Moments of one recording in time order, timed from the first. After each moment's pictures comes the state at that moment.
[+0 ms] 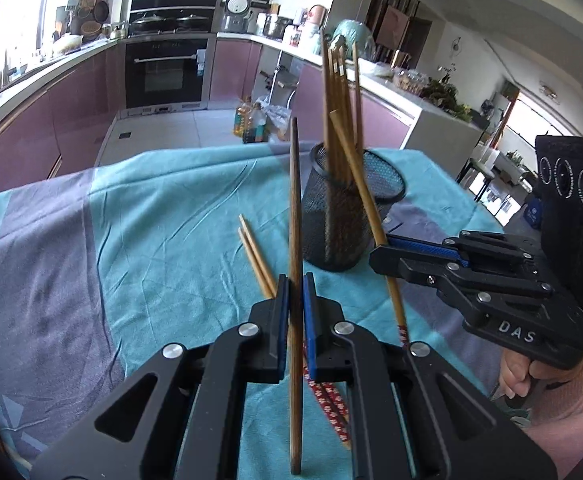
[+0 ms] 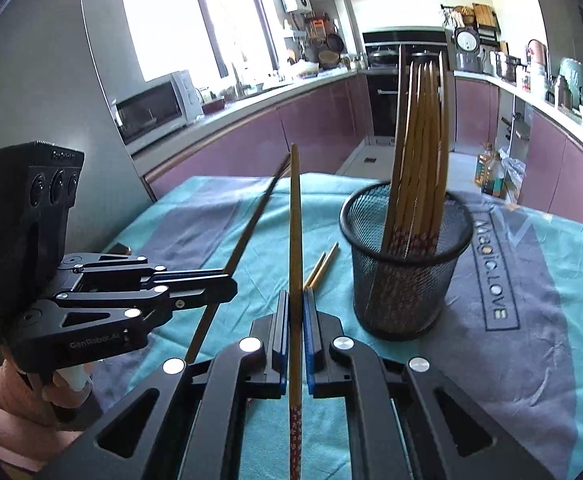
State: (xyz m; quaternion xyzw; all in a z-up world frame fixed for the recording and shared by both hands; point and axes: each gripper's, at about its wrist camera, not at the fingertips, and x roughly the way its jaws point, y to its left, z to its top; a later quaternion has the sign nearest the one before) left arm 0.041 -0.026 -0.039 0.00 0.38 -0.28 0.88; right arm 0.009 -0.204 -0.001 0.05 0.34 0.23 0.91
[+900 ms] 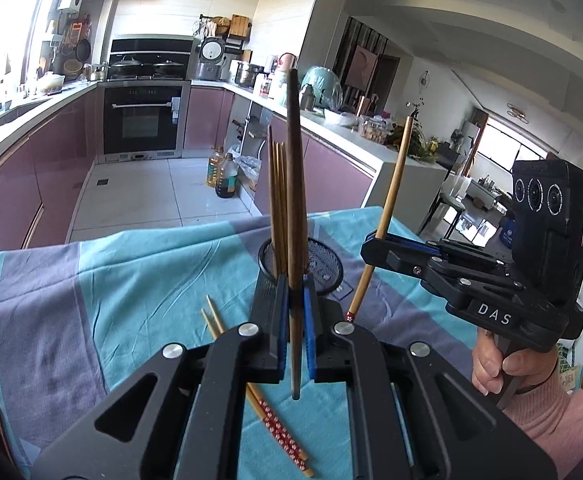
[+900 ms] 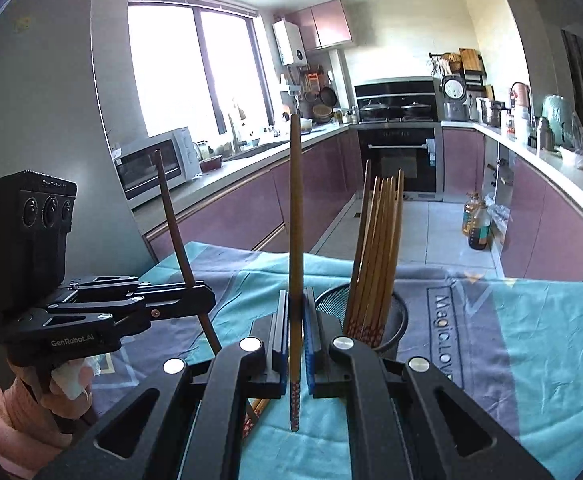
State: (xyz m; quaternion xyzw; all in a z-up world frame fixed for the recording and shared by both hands) left arm 0.034 -0.045 0.037 -0.02 0.30 -0.32 0.90; right arm 0.007 -0.237 0.057 0.06 0.25 0.21 0.94
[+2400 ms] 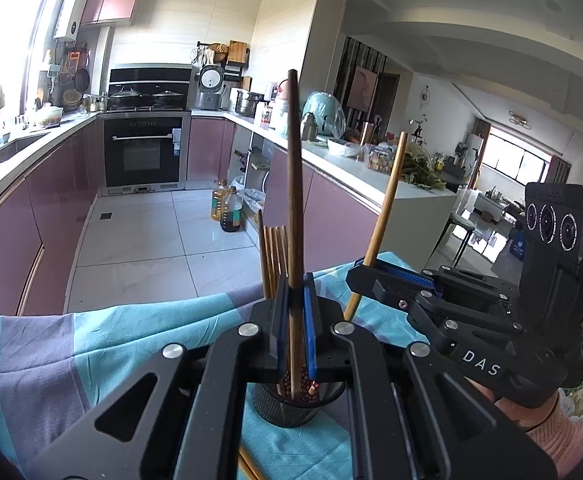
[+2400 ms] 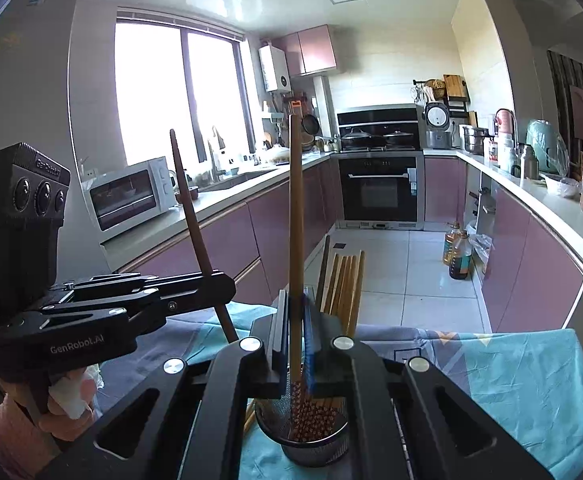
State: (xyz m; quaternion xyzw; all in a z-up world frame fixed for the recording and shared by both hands) left arm 0.072 -0.081 0.073 -0.01 0.25 -0.32 0.91; right arm 0.054 -0.243 0.078 0.05 0.21 0.17 0.96
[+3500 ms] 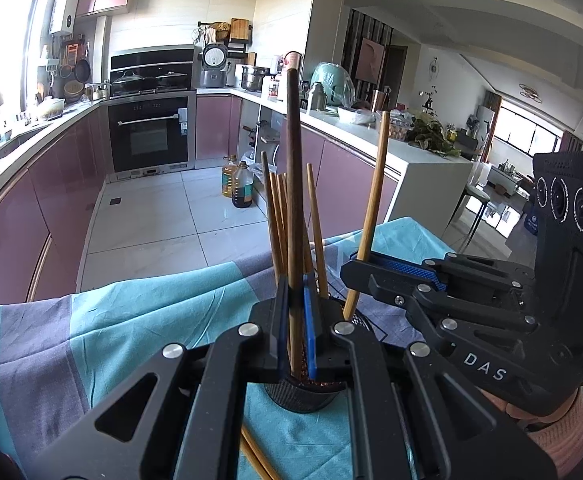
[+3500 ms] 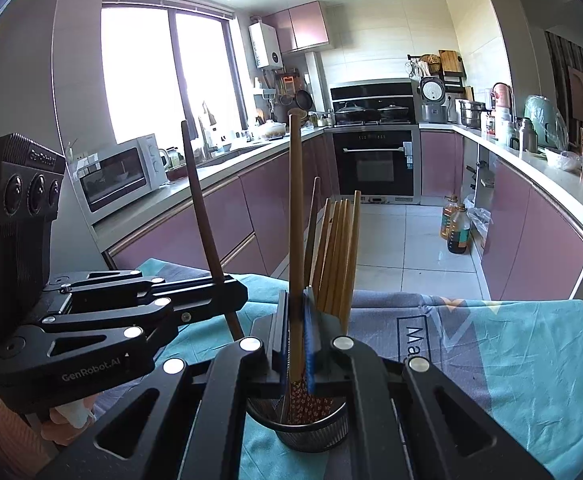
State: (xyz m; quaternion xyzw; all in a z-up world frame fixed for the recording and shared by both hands) left arm 0.090 -0.110 0.056 0.03 0.29 -0.30 0.91; right arm 0.068 -0.242 0.048 0.06 0.25 0.17 0.95
